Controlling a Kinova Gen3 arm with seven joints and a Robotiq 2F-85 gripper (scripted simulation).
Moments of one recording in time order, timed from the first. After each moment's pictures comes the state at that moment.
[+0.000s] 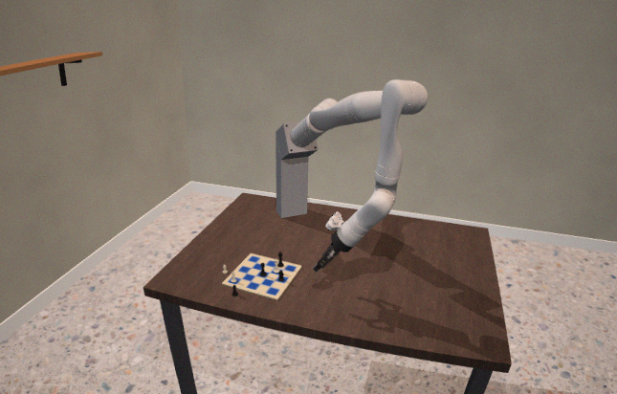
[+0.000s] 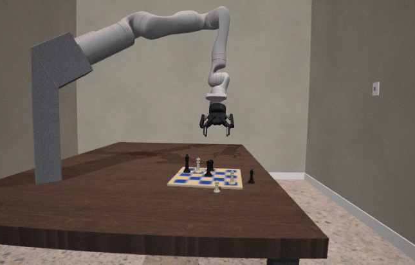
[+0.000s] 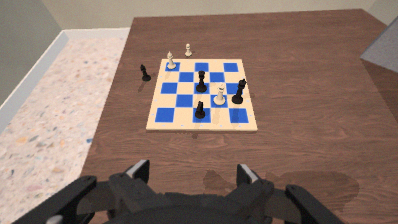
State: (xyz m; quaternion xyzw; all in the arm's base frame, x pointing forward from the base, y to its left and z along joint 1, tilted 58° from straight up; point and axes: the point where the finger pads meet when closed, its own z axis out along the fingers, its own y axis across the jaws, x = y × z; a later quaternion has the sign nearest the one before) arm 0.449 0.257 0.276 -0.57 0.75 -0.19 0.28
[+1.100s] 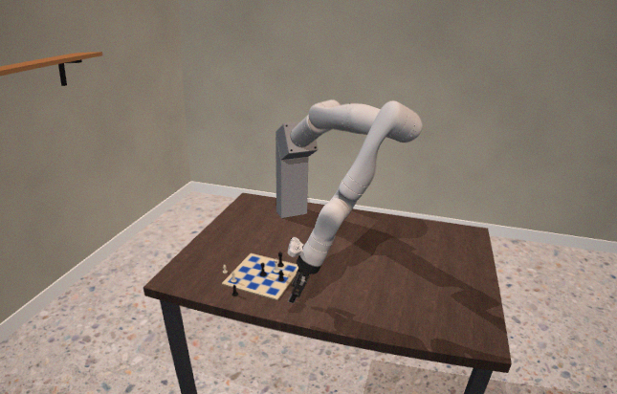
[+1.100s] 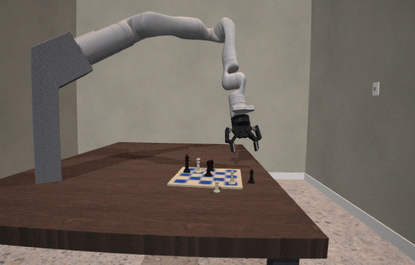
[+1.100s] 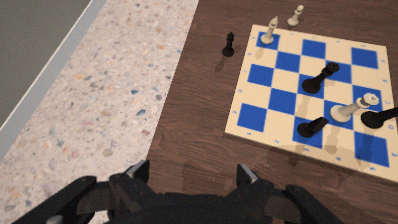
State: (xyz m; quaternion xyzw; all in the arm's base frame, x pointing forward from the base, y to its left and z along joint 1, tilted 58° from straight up) arm 0.585 0.225 0.291 -0.65 0.62 -0.22 0.39
